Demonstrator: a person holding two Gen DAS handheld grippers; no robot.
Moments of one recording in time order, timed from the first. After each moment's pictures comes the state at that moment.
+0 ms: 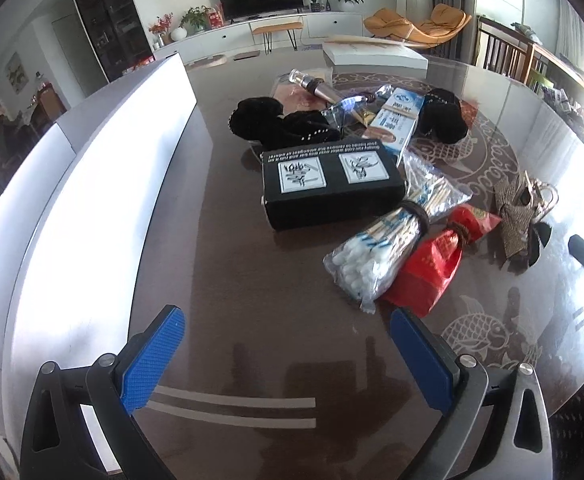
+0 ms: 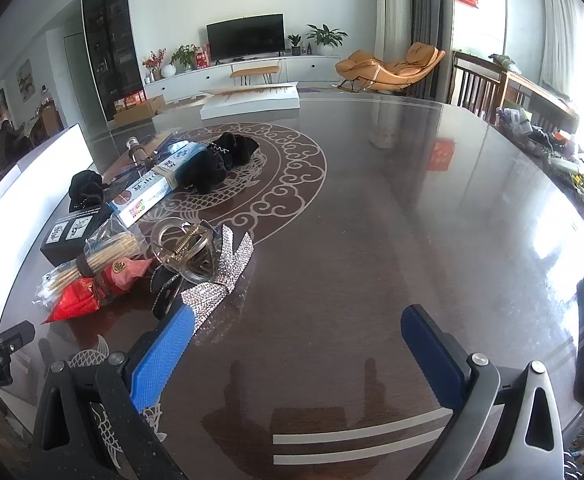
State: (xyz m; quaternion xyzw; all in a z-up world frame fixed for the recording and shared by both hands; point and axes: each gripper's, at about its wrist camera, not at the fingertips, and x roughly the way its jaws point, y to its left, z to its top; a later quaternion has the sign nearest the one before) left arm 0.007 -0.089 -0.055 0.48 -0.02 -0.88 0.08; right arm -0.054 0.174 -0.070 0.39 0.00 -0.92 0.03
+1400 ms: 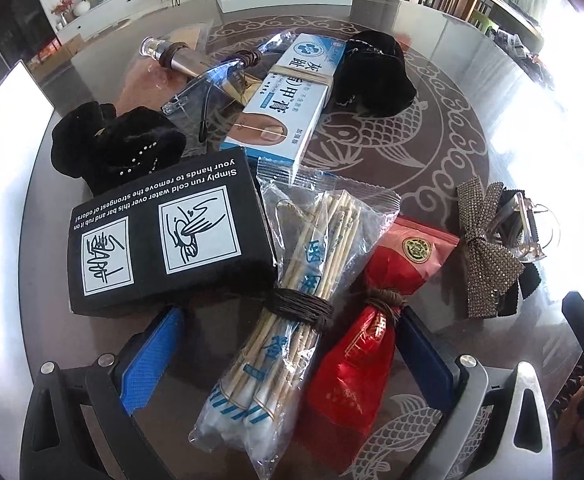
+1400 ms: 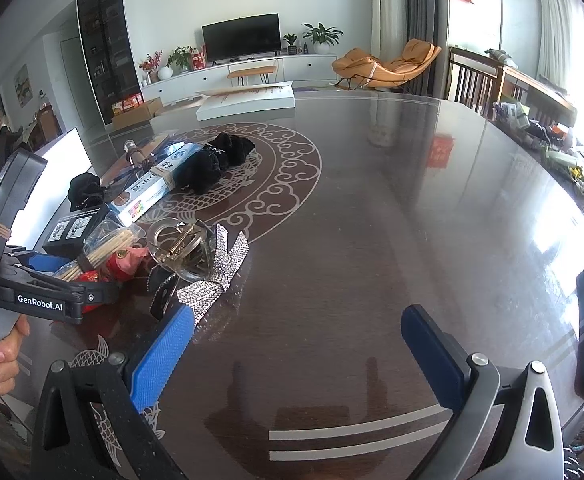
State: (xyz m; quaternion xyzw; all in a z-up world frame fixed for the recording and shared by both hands) left arm -0.106 -0.033 -0.088 0.59 -0.04 -0.81 -0.07; right arm -0.052 0.183 -0.068 0.40 -0.01 -0.92 0.03
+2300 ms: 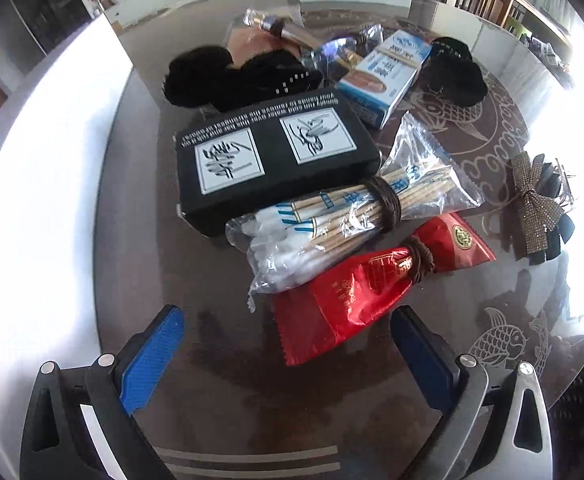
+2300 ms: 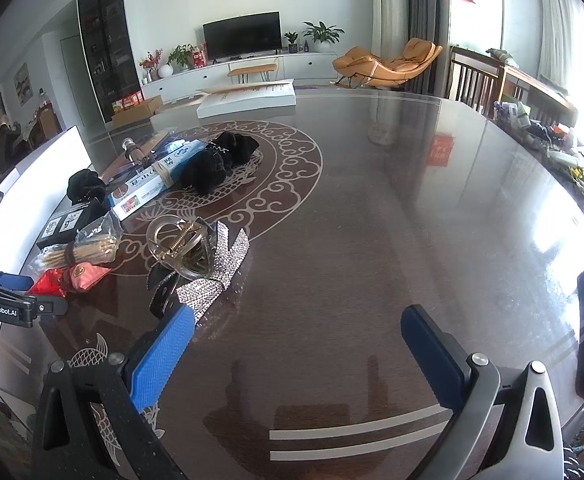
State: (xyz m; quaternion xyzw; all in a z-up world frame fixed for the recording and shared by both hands) left arm -0.072 -0.088 -0.061 0.58 -0.06 -0.81 -0.01; right arm -0.052 0.180 -0.070 0.40 -0.01 -0.92 0.03
